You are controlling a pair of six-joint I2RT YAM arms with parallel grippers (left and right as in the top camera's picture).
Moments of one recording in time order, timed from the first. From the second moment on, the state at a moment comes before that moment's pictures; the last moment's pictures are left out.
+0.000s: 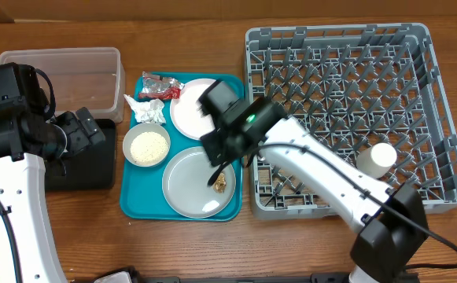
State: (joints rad) left arm 0.26 1.38 1.59 -1.44 -0.02 -0.33; right arm 0.76 1.84 1.63 -1.04 -0.07 0.31
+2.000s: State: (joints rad) left arm -0.18 1.46 1.04 -1.18 0.12 -0.30; right arm 0.47 1.37 1.53 -1.09 -0.04 0.49
